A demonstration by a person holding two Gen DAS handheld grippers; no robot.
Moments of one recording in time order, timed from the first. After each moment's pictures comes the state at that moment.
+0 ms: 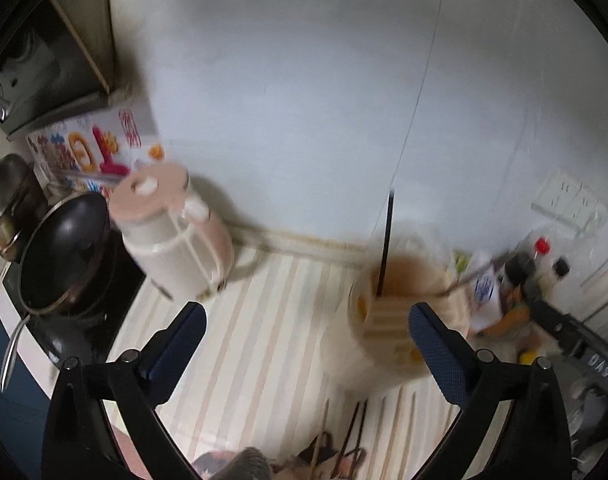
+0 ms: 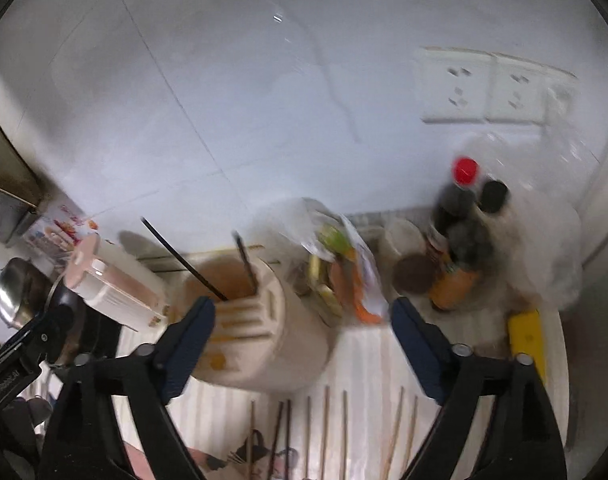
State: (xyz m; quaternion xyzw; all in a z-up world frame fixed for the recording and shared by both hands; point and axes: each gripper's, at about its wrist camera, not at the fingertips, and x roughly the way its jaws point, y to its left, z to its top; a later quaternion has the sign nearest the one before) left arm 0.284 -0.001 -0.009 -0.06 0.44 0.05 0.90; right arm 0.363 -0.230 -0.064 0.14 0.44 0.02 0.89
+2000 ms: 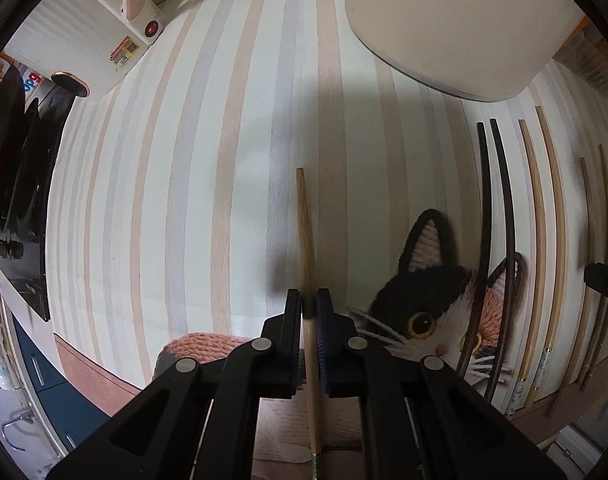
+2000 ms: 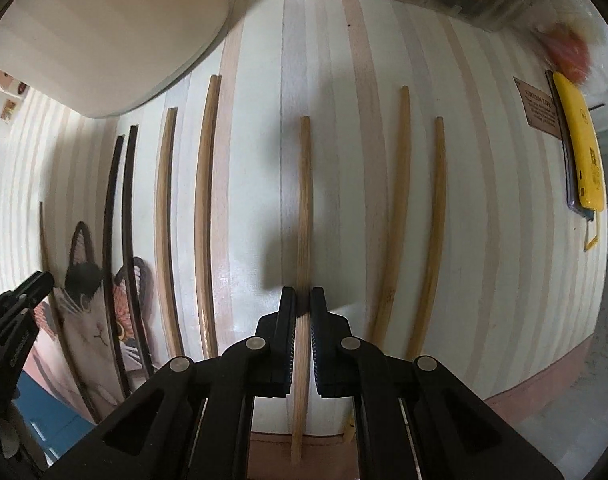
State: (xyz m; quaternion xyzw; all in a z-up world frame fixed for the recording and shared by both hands) left arm 0.227 -0.013 -0.287 0.06 0.69 0.03 0.72; right arm 0.295 -0.192 -0.341 0.04 0.72 -0.04 0.69
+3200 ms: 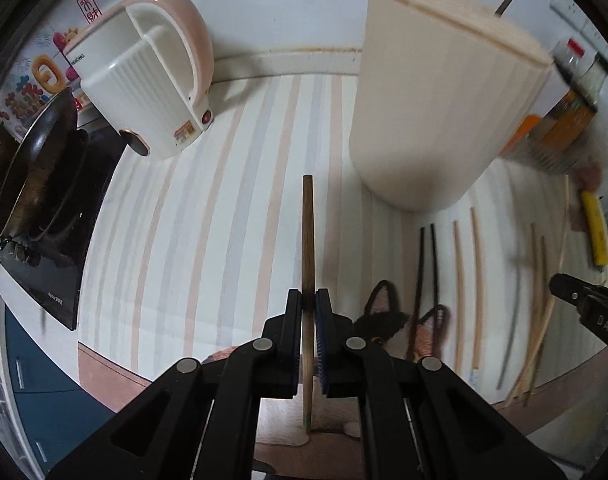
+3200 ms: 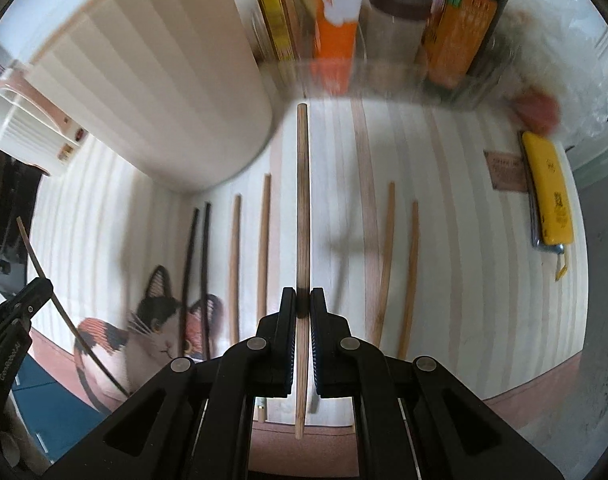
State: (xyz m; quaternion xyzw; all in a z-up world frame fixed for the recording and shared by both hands) left arm 0.214 -0.009 -0.166 0.01 0.58 0.03 0.82; right arm 0.280 -0.195 -0.239 0.08 0.63 0.00 0.78
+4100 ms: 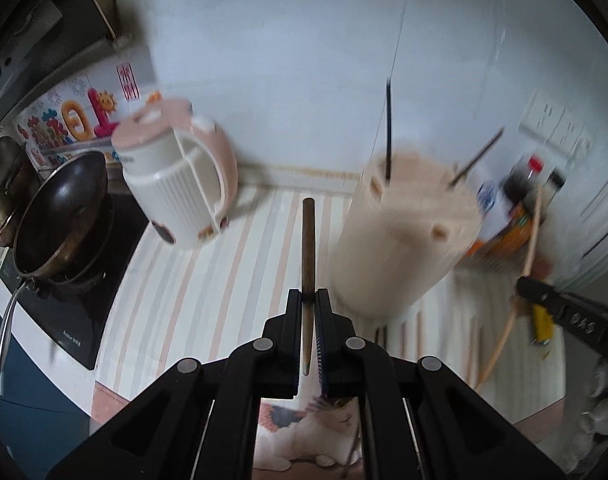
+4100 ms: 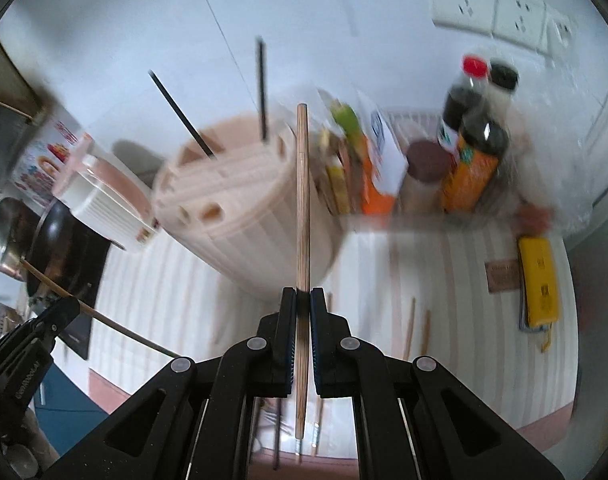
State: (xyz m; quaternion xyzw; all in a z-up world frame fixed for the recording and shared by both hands) left arm 0.220 0.009 -0.040 -0.04 0.46 0.02 0.89; right arm 0.309 -0.188 -0.111 0.11 0.52 0.05 0.85
